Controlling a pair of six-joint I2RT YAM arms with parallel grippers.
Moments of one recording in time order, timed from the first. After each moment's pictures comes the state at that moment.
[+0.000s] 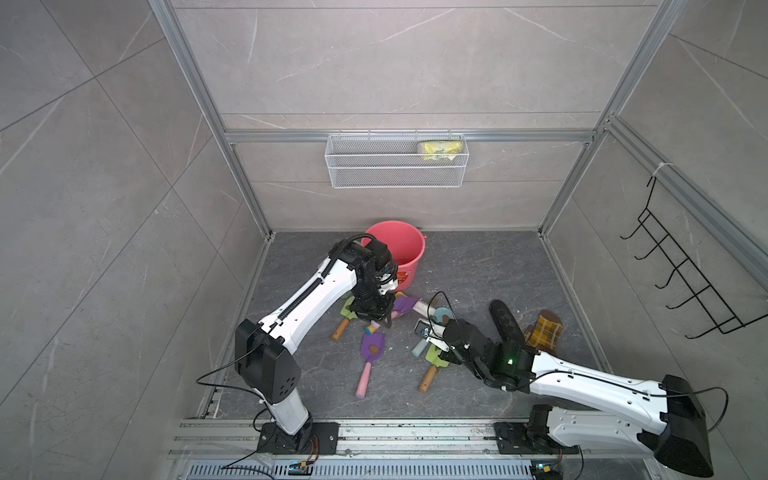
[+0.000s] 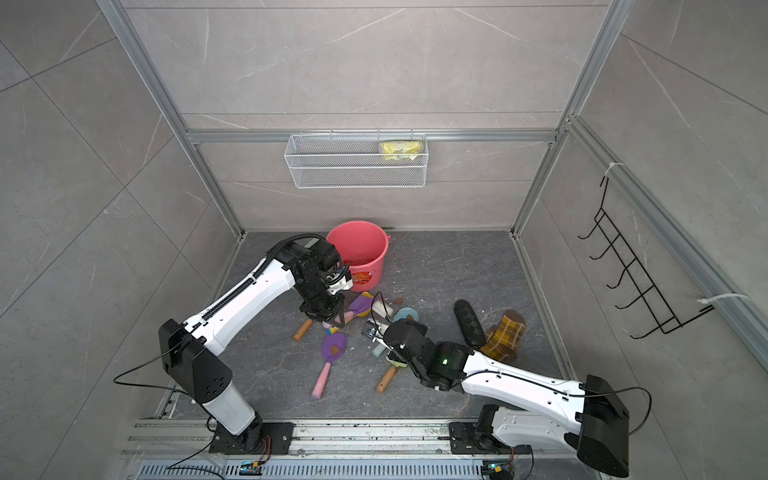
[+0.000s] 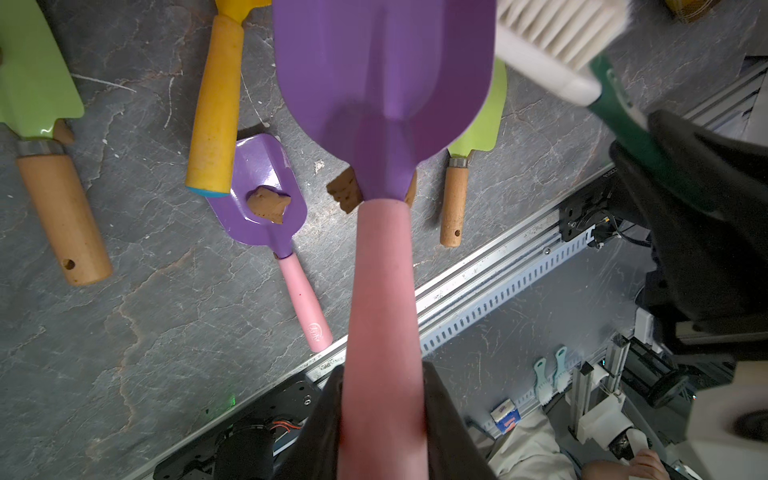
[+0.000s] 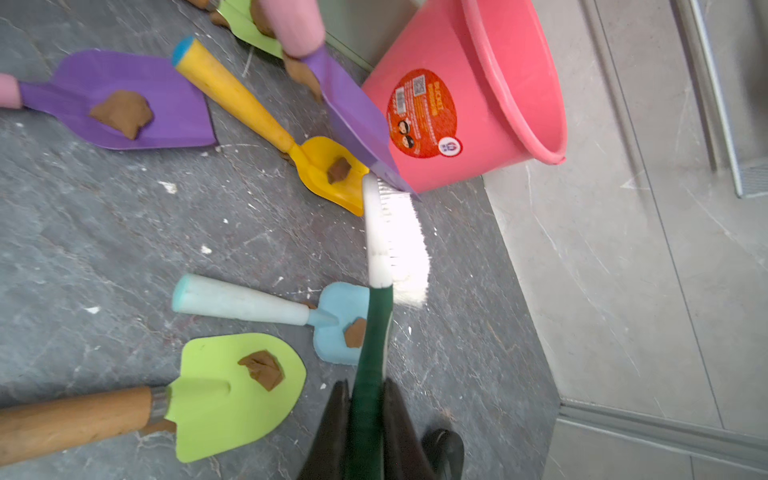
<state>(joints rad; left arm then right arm) -0.64 1.69 1.69 -1.51 0.36 -0.18 1.04 1.13 0.79 -0.39 0.55 -0.47</state>
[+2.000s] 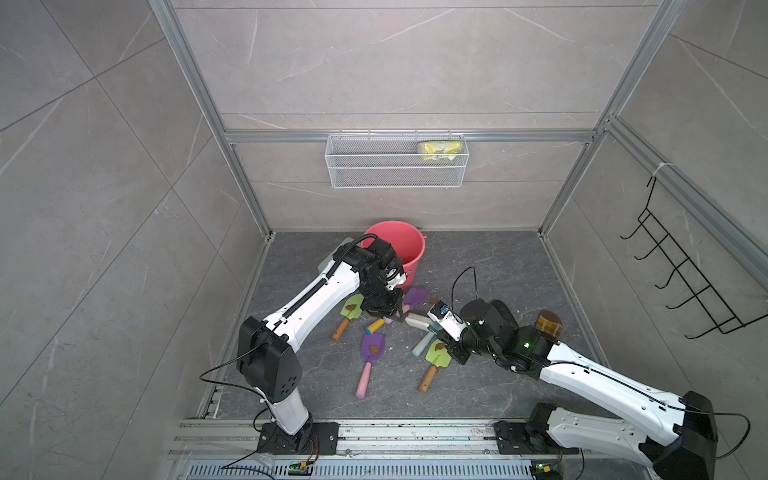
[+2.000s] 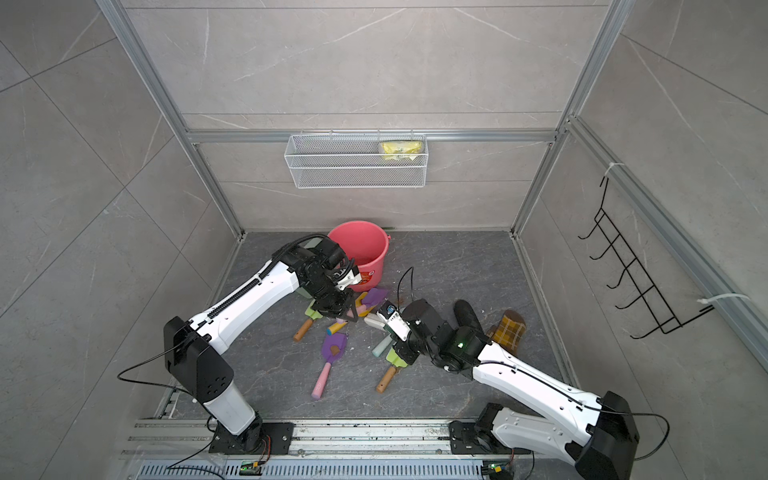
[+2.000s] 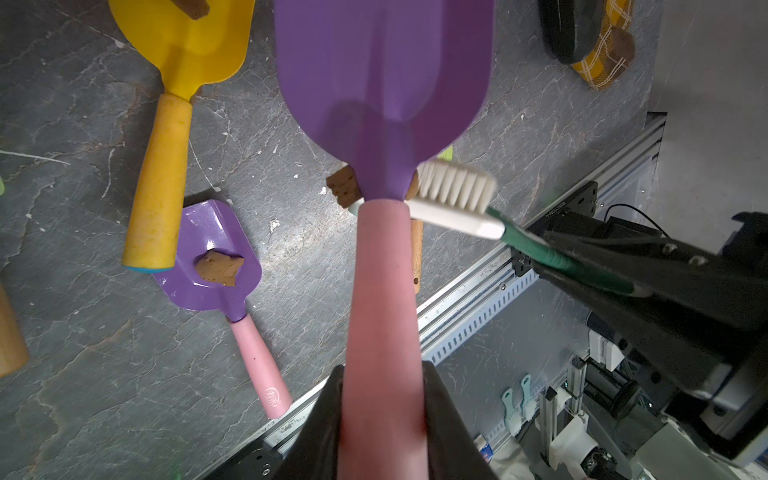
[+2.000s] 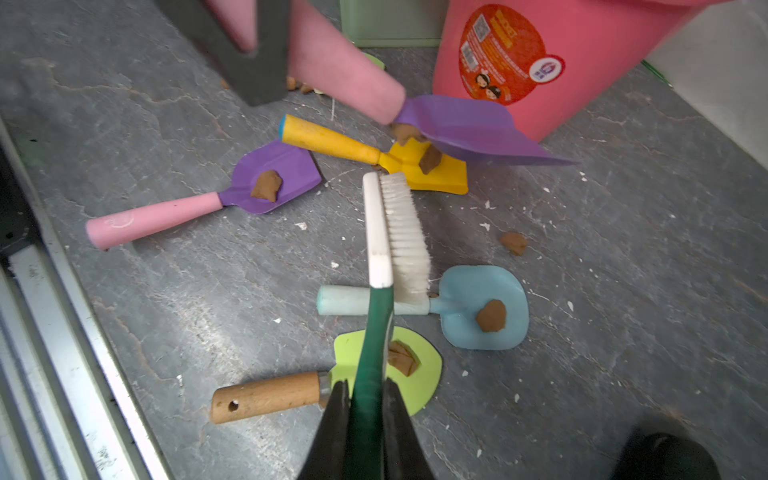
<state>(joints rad) -0.64 1.70 1.65 -1.32 0.46 -0.26 0.88 1.06 0.85 -0.55 0.00 -0.10</state>
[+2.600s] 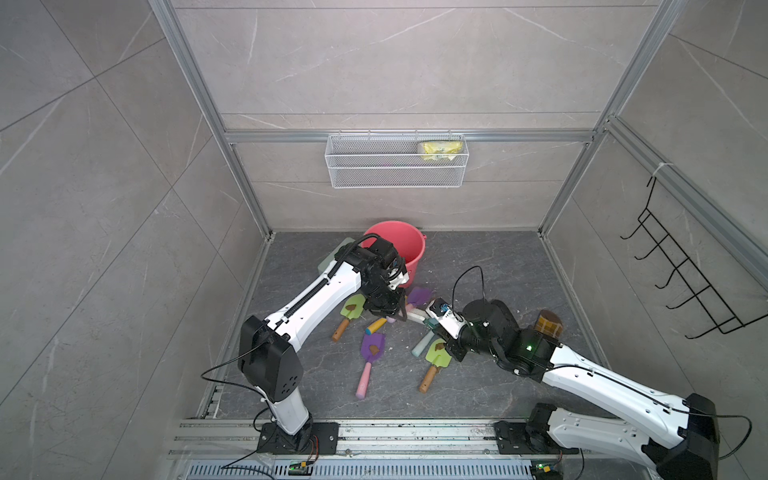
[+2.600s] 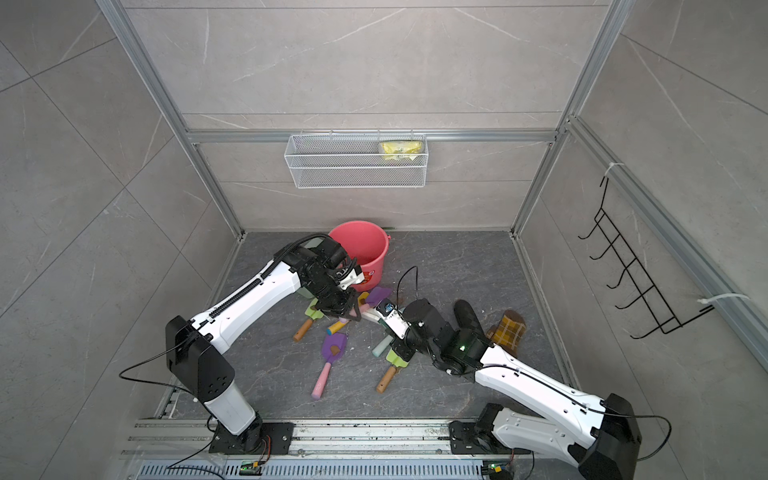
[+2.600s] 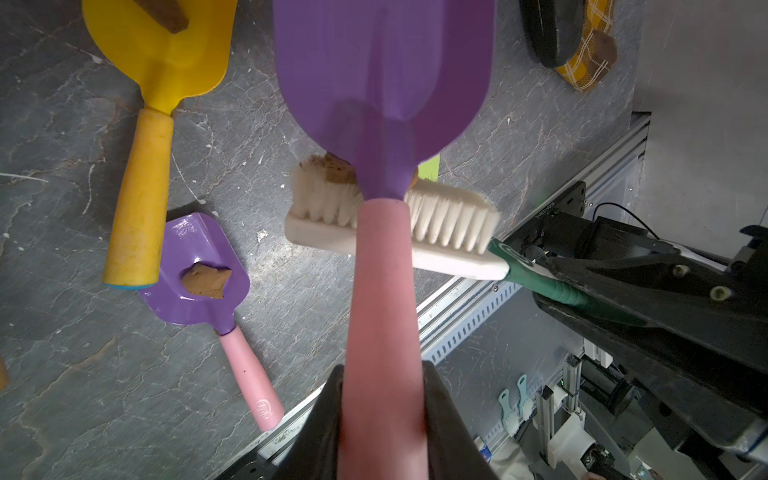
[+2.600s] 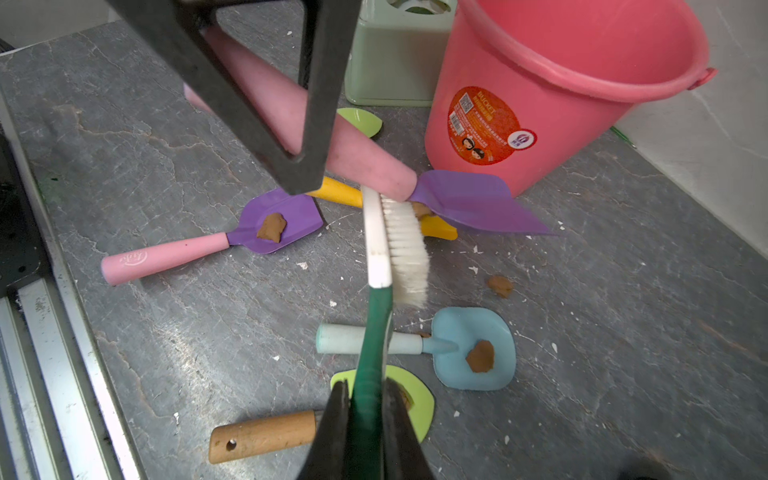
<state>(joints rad) -0.65 1.71 1.65 -1.30 0.48 -0.26 0.87 1.06 0.85 -0.46 0.05 -0.12</state>
